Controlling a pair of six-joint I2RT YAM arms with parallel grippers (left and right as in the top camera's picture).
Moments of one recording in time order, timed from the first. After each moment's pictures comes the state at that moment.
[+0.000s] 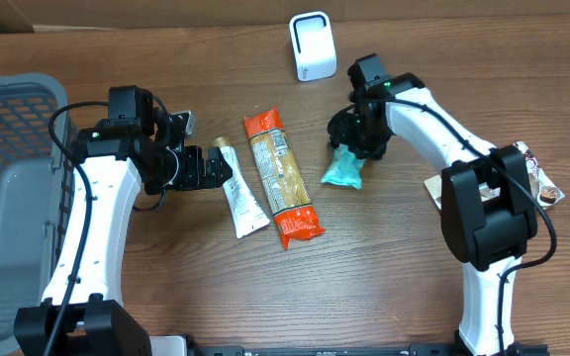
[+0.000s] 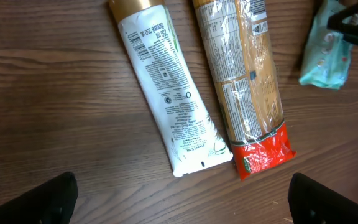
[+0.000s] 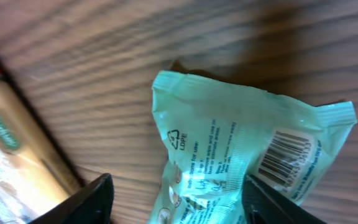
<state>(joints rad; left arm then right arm) 0.07 1.54 1.28 -1.08 0.35 0.00 0.34 2.20 1.71 -0.94 -0.27 0.50</state>
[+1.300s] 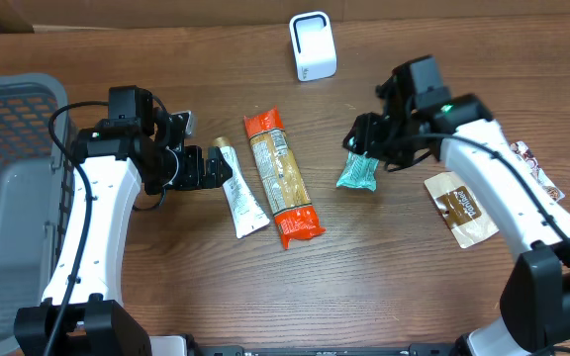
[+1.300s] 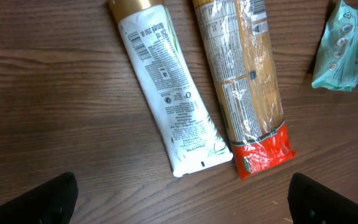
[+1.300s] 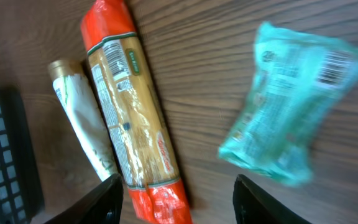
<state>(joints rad) 0.07 1.54 1.28 -1.08 0.35 0.00 0.31 1.74 1.39 -0.79 -0.41 0.48</state>
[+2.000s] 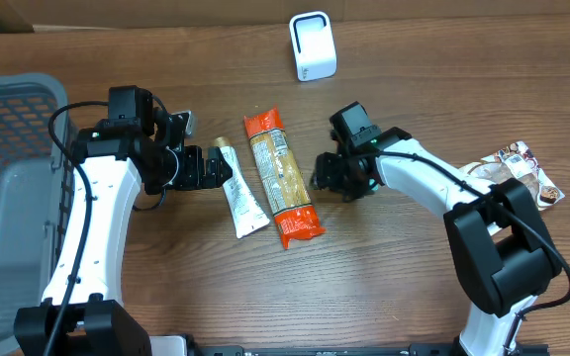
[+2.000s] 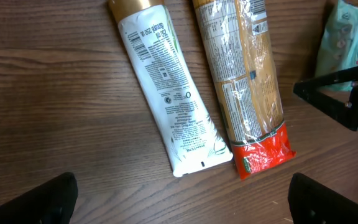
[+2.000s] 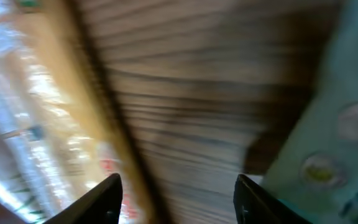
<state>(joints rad) 0.07 1.54 1.28 -1.08 0.35 0.00 0.49 1.96 1.27 -0.59 -0.32 0.62</state>
